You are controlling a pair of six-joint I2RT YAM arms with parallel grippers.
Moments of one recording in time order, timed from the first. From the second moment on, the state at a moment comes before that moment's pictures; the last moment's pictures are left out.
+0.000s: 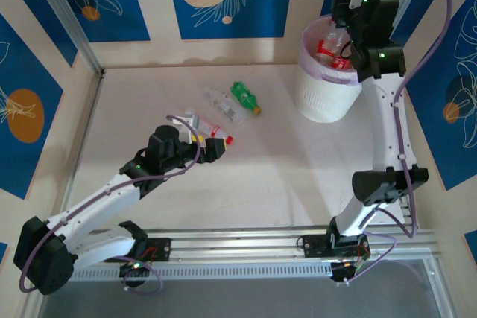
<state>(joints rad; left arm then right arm) -0.63 1.03 0.68 -0.06 0.16 -0.54 0.08 1.69 2.12 -0.56 0.24 -0.12</state>
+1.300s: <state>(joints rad) -0.48 1.67 1.04 -0.30 -0.13 -0.82 -0.12 1.84 1.99 -0.69 0.06 0.05</state>
